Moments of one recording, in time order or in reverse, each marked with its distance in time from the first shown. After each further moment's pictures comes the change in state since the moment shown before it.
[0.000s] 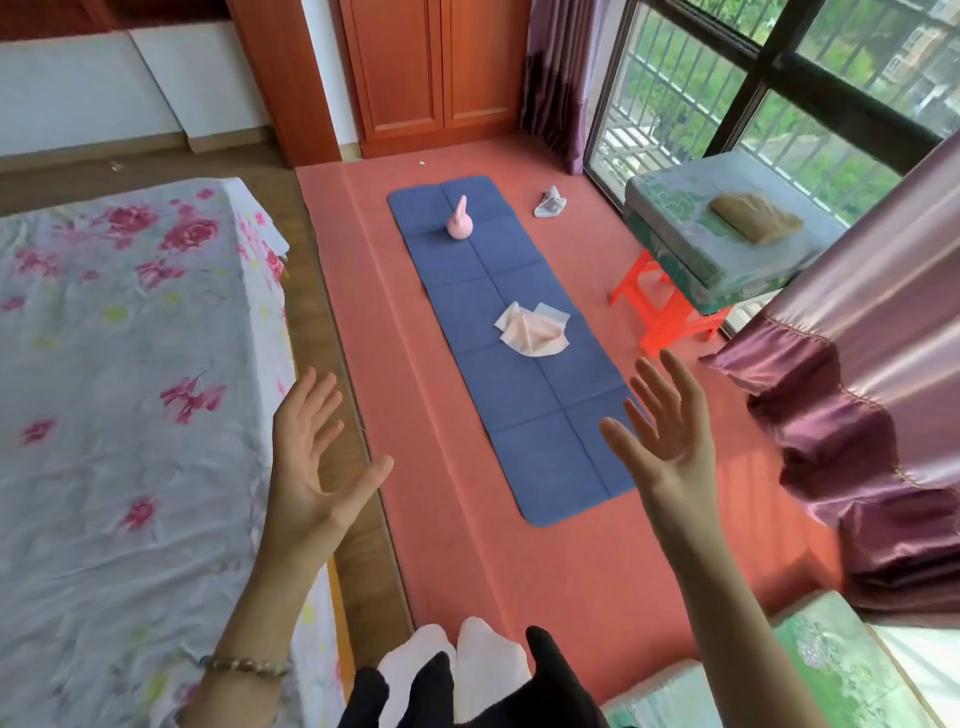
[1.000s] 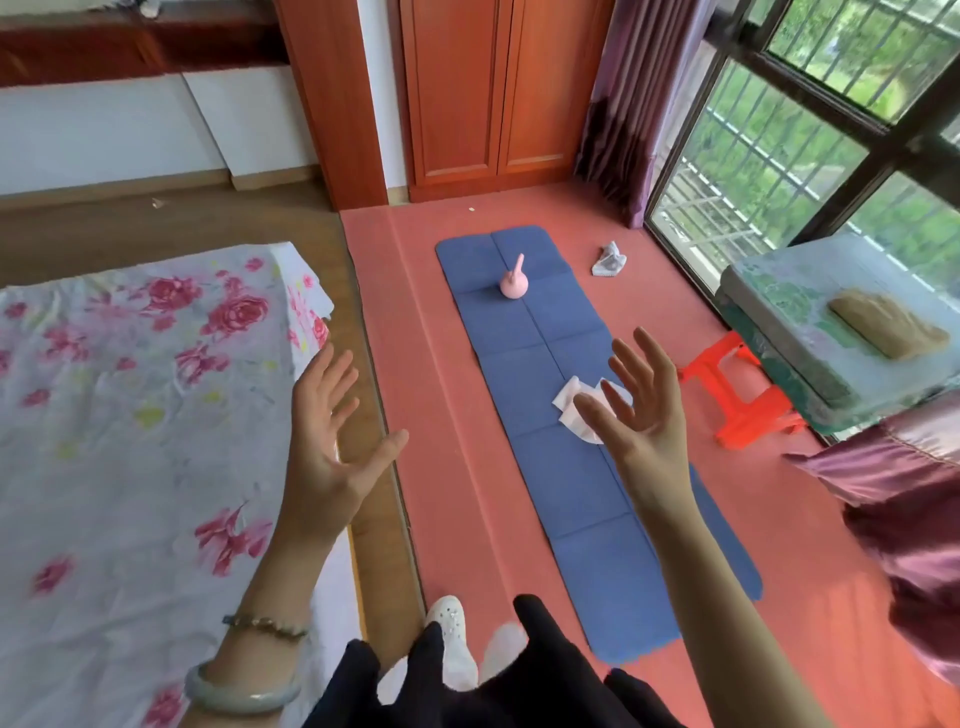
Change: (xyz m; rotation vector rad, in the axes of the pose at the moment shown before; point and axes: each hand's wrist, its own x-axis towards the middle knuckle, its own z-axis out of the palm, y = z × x) left_hand 0.335 -0.086 -0.114 -0.013 0.069 0.013; right_hand 0.279 0.031 0.266 -0.004 -0.123 -0.003
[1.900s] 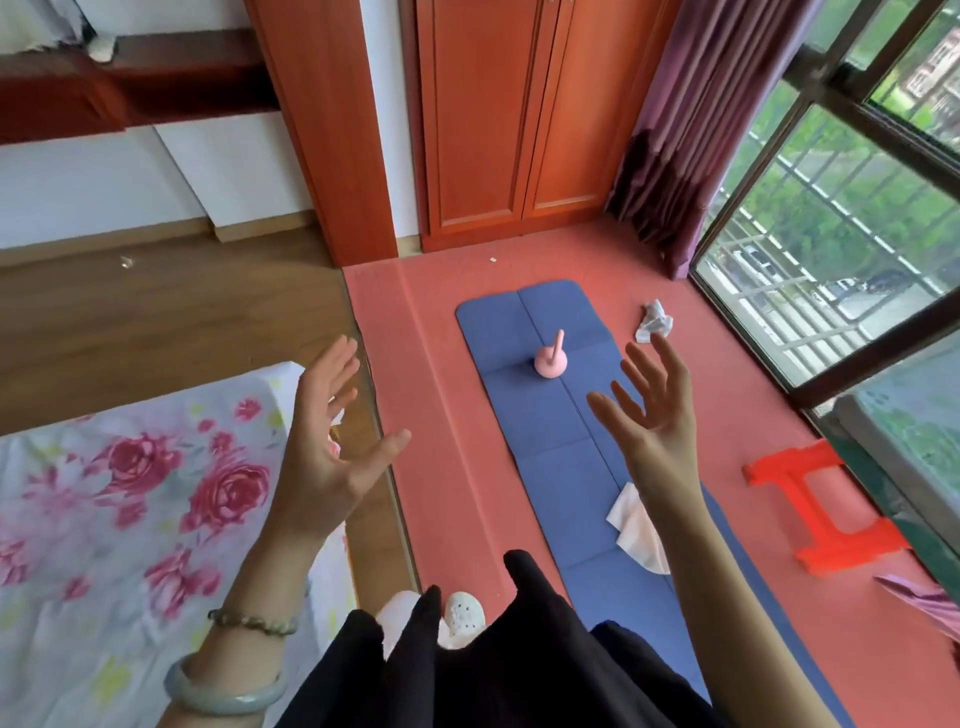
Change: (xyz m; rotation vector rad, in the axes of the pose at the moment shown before) left_hand 0.481 -0.112 -0.065 0.022 -0.098 0.053; right_hand 0.437 0.065 0.213 -0.005 0.089 0.084
